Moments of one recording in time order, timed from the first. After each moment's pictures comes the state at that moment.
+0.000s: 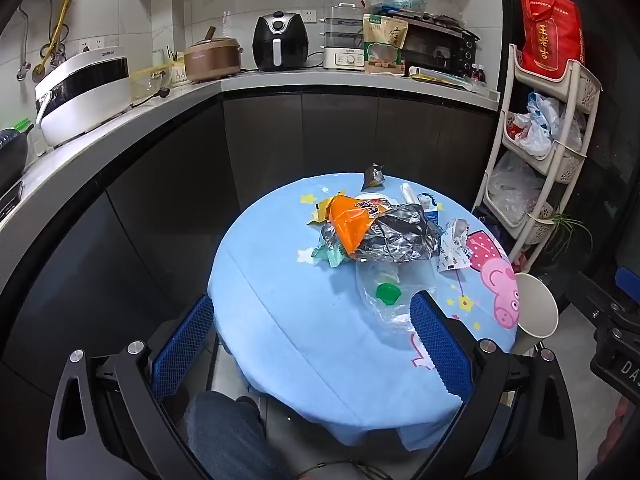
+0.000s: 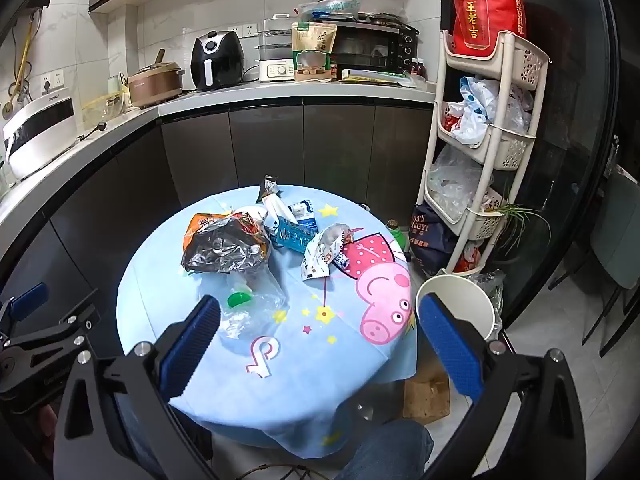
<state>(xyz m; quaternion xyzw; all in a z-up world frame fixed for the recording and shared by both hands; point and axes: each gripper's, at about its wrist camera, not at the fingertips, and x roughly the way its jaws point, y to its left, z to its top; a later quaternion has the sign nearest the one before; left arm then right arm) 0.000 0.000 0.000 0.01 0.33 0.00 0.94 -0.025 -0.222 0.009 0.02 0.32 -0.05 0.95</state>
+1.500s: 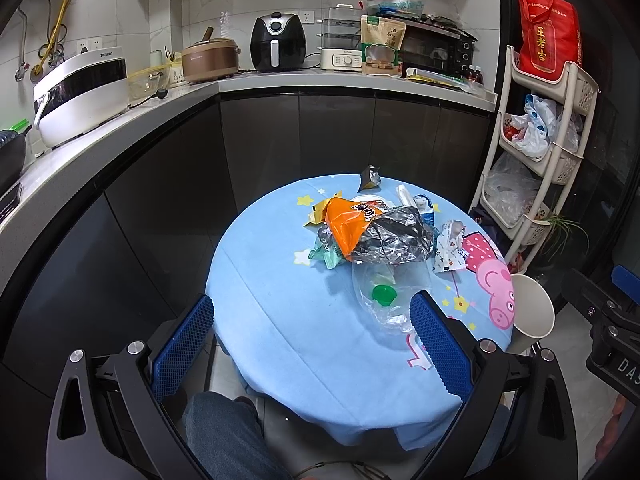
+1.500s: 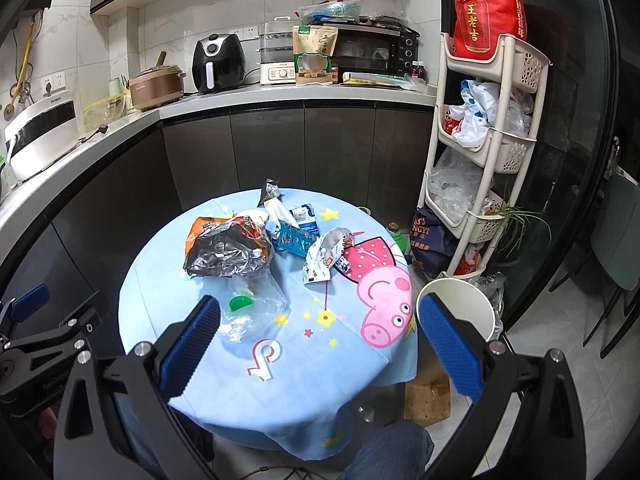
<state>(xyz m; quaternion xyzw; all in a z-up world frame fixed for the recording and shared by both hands) 0.000 0.000 0.001 0.01 0.33 -0.01 0.94 -0.023 -0.221 0.011 0.02 0.32 -0.05 0.95</state>
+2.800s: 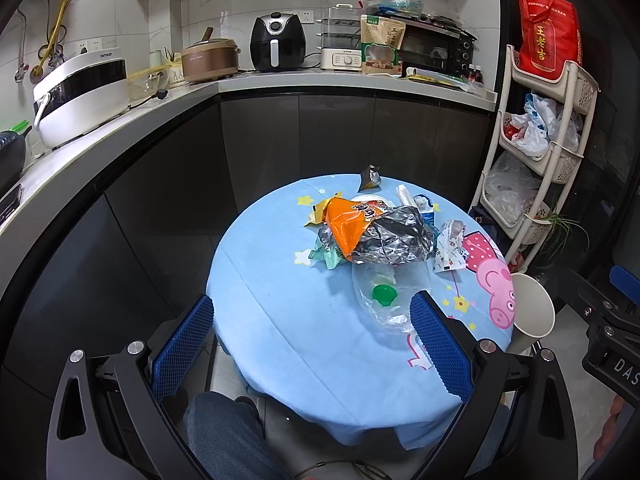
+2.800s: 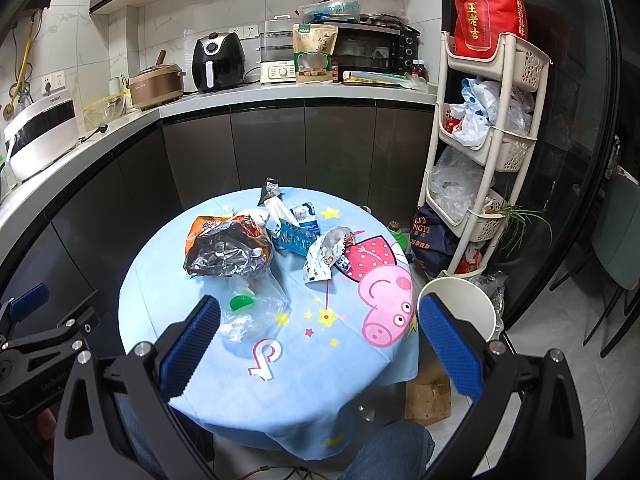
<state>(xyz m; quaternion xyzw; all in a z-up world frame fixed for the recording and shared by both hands) -0.001 -0.013 0.009 0.01 0.34 -0.01 0.94 -0.023 -0.220 0.011 0.02 0.32 -0.05 0.95</state>
